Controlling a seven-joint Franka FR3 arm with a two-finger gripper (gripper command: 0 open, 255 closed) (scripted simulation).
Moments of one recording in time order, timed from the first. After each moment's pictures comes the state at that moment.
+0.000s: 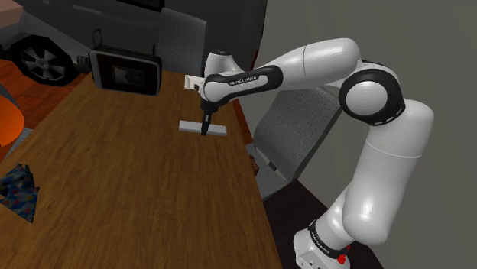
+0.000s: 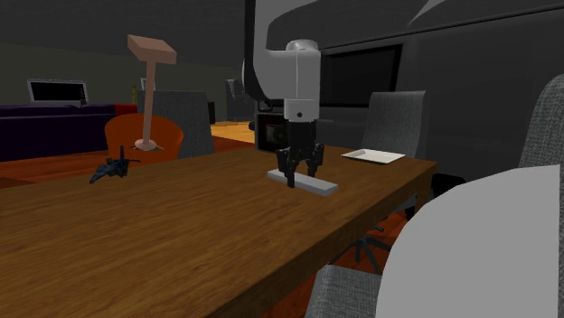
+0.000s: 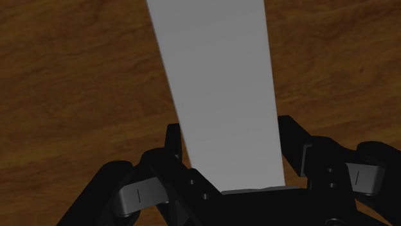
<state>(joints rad) 0.21 0.34 0.02 -1.87 -0.03 2.22 -0.64</state>
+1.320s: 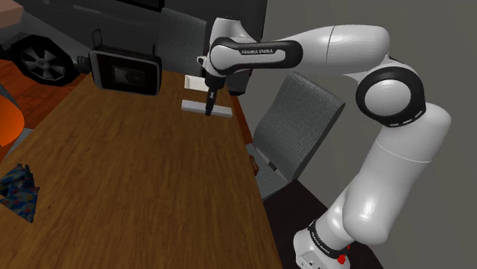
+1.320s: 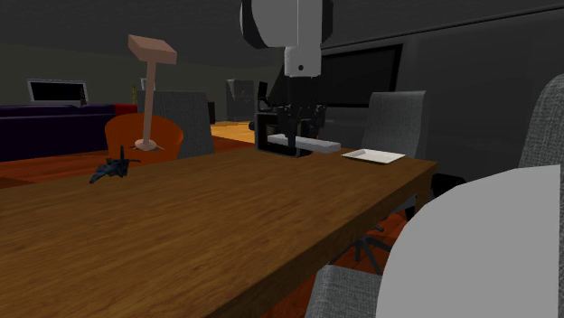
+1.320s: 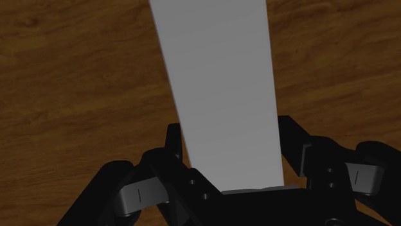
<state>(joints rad) 0.21 0.24 0.02 -1.73 -0.02 1.98 -0.65</state>
